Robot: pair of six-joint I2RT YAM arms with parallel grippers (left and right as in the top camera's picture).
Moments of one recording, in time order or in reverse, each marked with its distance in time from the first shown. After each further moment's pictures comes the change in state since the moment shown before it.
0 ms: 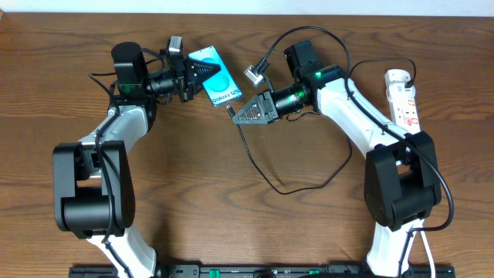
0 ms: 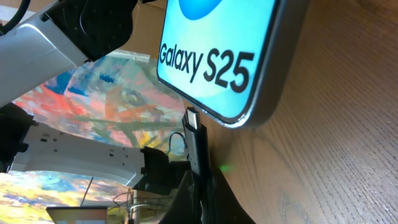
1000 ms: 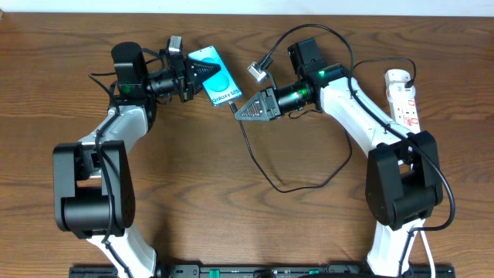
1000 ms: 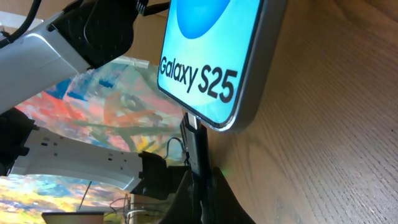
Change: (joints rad) left arm 0.000 0.000 0.000 0.000 -0.004 0.005; right arm -0.019 0.000 0.000 0.032 0.000 0.015
